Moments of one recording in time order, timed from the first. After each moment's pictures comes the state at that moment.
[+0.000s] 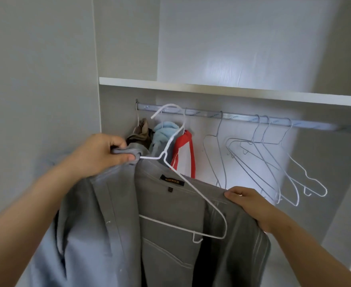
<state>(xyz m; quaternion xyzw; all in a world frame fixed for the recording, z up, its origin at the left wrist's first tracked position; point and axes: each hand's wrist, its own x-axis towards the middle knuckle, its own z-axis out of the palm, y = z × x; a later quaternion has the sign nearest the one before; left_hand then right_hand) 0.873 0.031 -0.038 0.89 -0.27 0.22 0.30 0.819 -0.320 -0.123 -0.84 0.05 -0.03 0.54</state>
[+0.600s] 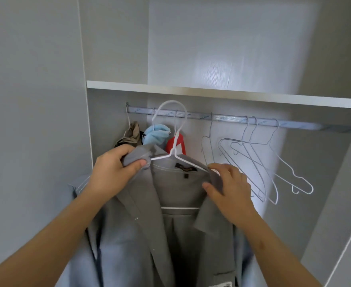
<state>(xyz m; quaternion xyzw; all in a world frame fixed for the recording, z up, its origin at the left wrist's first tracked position) 0.865 -0.022 -0.073 0.81 -0.24 0.34 0.42 0.799 -0.274 -0.101 -0.93 0.00 -0.30 0.22</state>
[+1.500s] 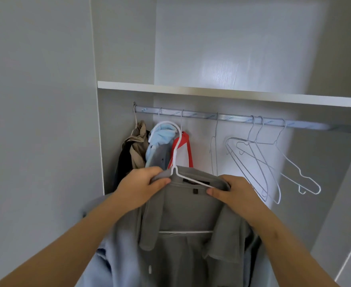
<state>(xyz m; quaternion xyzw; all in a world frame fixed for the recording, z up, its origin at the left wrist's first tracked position) 0.861 -0.043 -0.093 0.89 -0.30 0.16 0.30 0.801 -0.277 -0.094 -0.90 -0.06 -0.19 0.40</state>
